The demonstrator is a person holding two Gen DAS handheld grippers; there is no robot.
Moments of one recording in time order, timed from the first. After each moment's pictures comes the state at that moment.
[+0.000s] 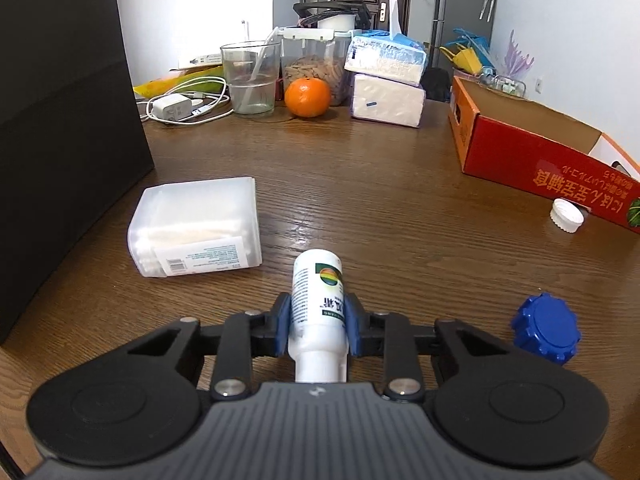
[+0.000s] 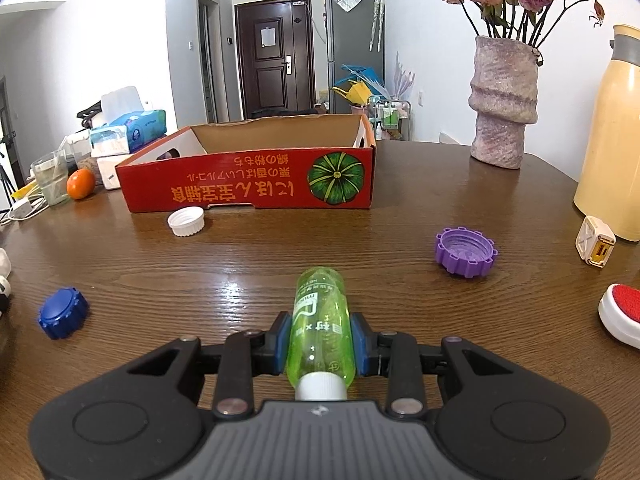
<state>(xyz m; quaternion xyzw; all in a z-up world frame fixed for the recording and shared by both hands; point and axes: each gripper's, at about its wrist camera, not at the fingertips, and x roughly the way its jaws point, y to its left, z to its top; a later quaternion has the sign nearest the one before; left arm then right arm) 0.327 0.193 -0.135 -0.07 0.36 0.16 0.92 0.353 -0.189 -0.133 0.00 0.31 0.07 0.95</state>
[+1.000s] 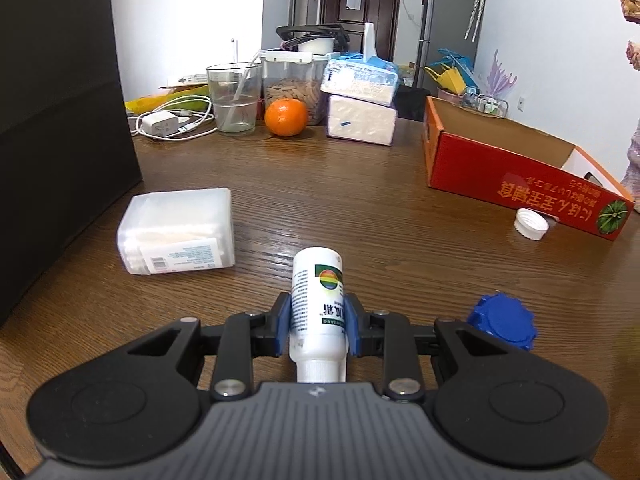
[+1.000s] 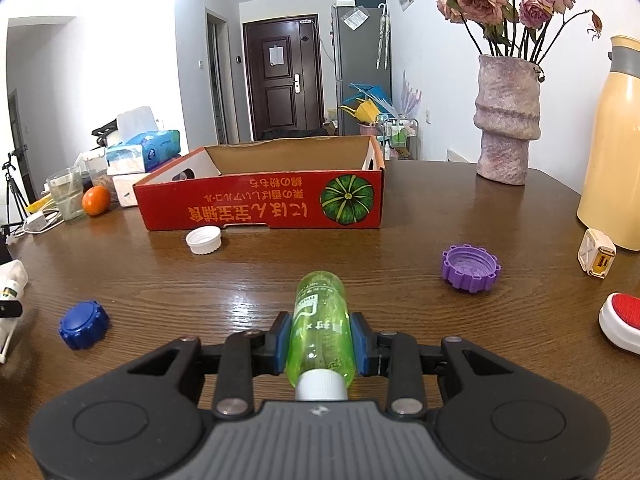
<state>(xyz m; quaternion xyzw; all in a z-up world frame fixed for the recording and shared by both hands) 0.310 0.170 -0.126 -0.07 0.32 0.14 0.93 0.340 -0.189 -0.124 0.01 0.28 0.08 0.96</state>
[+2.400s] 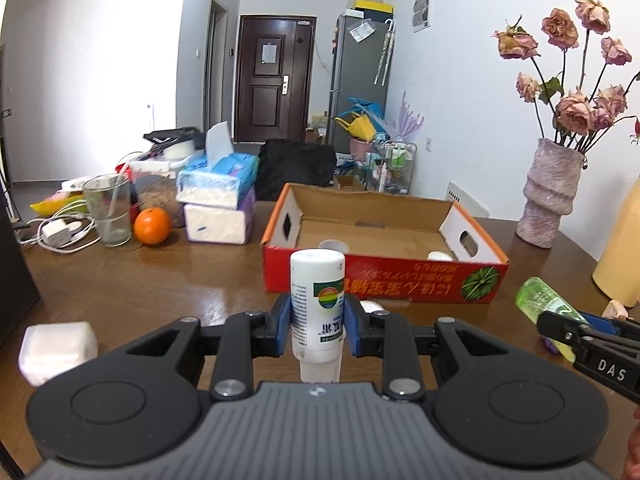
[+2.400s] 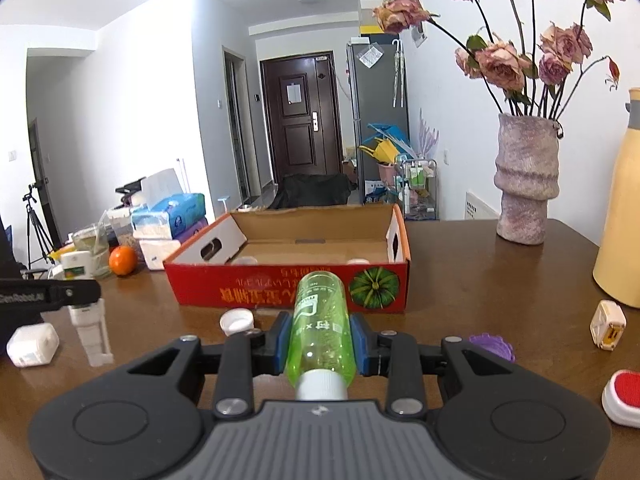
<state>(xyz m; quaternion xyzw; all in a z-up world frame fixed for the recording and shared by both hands) 0.346 0.056 -0.038 -0.04 0.24 0.03 0.97 0.358 -0.181 -0.061 0.03 0.22 0.11 0.97</state>
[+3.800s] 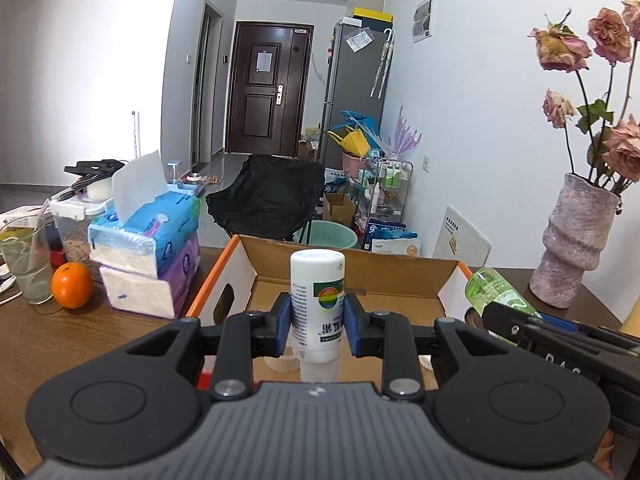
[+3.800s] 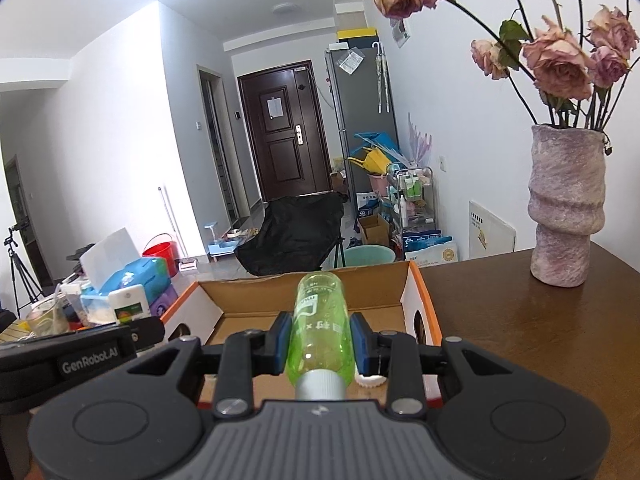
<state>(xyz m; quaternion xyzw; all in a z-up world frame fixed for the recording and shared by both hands) 0.511 0.025 -0.034 -0.06 0.22 0.02 0.97 0.521 -0.160 -0.040 0.07 0.21 0.09 0.97</state>
